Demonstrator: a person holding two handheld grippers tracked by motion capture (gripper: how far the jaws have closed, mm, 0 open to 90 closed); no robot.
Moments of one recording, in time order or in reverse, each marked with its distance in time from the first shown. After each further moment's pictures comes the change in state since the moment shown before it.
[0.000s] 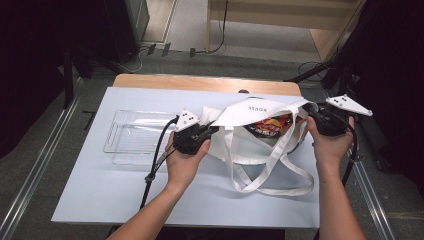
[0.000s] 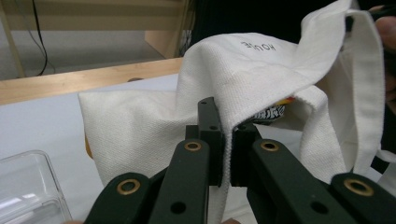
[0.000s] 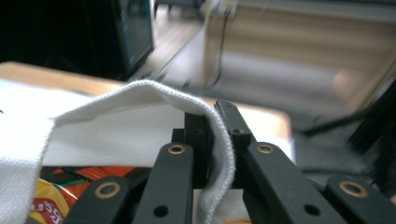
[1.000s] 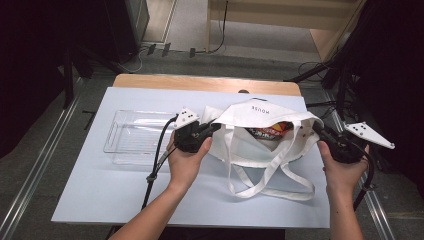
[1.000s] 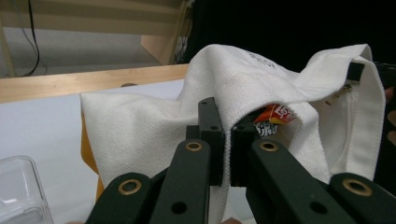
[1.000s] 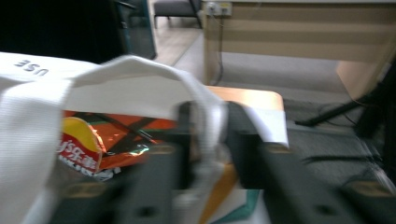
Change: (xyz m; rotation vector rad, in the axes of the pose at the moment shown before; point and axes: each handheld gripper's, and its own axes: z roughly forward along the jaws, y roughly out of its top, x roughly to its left) left arm -0.004 0.006 -0.001 -0.028 -0.019 -0.025; right arm -0.008 -0.043 -0.058 -0.069 0.003 0.055
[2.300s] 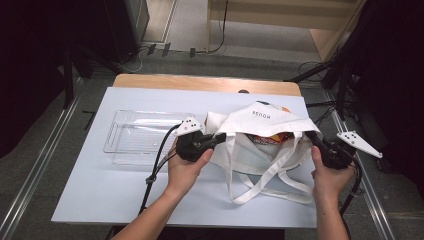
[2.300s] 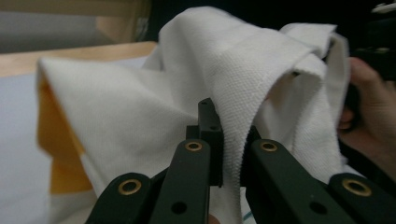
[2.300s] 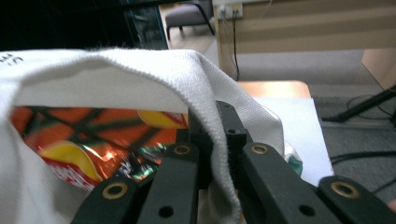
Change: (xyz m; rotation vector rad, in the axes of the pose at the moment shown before) left arm -0.005 -0.017 -0.005 0.045 -0.194 0.039; right arm 0.006 -0.031 0.009 -0.047 0.057 0.107
